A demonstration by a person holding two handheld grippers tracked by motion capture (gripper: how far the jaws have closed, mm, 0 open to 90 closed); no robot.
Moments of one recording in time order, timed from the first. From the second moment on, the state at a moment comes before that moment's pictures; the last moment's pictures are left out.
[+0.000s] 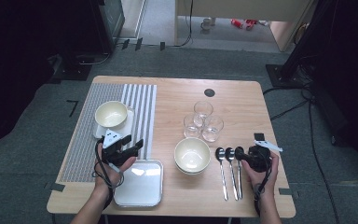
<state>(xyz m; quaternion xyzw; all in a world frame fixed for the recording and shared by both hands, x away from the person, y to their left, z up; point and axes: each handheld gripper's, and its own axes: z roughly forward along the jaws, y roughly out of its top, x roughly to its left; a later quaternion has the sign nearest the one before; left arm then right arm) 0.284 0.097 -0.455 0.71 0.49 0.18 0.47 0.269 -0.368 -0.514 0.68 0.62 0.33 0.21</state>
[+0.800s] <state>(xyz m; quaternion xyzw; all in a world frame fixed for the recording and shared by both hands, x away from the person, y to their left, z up) 0.285 0.094 -0.456 0.72 0.48 0.18 0.47 0.267 -0.364 -0.516 0.67 0.63 0.33 0.22</state>
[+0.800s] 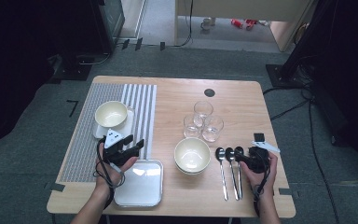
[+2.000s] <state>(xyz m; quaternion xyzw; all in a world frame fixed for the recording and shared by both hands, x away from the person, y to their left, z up) 0.286 0.093 -0.458 0.72 0.48 0.18 0.46 0.265 -0.369 -0.510 0.67 0.62 0.33 0.23</state>
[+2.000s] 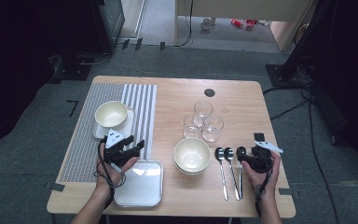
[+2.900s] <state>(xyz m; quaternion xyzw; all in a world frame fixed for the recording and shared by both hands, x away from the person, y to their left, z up) 0.285 0.091 -0.457 0.73 0.48 0.18 0.46 0.263 -0.361 -0.512 0.66 0.66 0.28 0.24</state>
